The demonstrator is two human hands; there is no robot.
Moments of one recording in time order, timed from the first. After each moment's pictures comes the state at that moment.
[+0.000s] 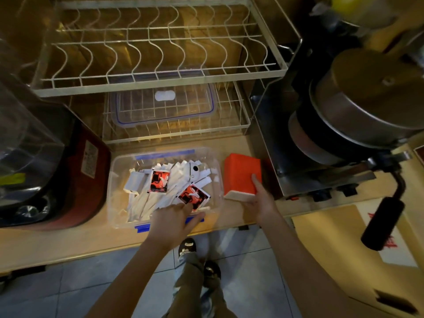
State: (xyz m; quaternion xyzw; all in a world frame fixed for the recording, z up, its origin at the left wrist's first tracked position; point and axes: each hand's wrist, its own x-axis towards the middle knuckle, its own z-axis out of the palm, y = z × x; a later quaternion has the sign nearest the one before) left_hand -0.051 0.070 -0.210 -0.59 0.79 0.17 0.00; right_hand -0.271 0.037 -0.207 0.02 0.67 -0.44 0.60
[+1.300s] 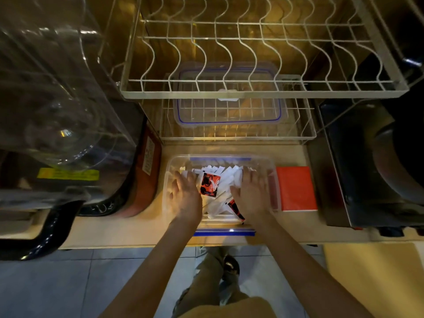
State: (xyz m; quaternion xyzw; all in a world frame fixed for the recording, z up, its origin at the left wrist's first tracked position) left_hand 0.010 0.013 -0.217 -0.79 0.56 0.24 0.01; right_hand -0.139 -0.011 -0.231 -0.69 0.70 0.05 0.19
